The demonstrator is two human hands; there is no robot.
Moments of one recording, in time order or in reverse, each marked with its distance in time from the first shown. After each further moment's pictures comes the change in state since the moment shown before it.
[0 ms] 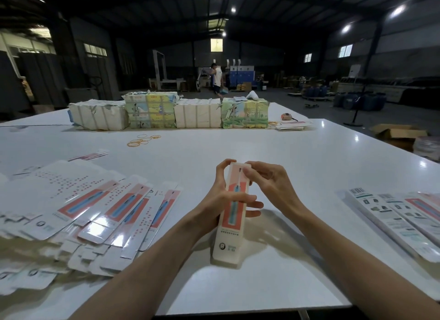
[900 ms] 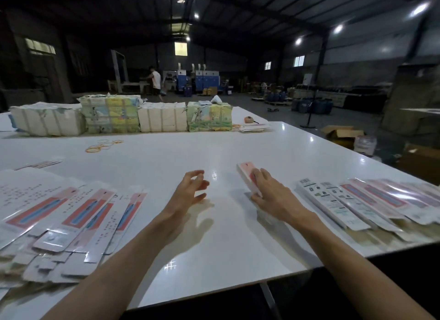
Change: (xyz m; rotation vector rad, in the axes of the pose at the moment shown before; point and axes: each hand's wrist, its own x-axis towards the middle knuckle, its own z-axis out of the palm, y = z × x) left_hand -0.007 -0.004 0.004 0.186 0.274 -0.009; right_hand -0.057 -0.015 -0.080 -0.974 -0.218 0.268
